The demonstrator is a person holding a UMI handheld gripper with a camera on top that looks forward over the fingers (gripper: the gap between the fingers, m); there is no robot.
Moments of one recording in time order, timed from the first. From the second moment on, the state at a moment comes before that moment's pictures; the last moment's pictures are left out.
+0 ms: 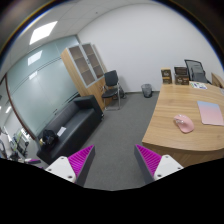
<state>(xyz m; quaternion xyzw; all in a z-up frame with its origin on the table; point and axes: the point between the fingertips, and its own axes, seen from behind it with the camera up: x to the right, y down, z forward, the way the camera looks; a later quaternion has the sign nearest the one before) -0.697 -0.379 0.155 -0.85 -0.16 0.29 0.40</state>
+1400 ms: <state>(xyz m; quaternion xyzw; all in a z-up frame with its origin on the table) -0.493 -0.076 0.001 -0.88 -0.10 0.10 0.46</state>
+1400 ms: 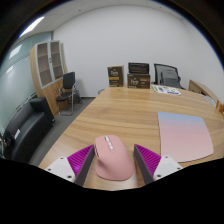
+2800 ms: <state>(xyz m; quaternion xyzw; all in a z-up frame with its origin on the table) -0.231 0.036 0.023 -0.90 0.01 0.00 0.44</state>
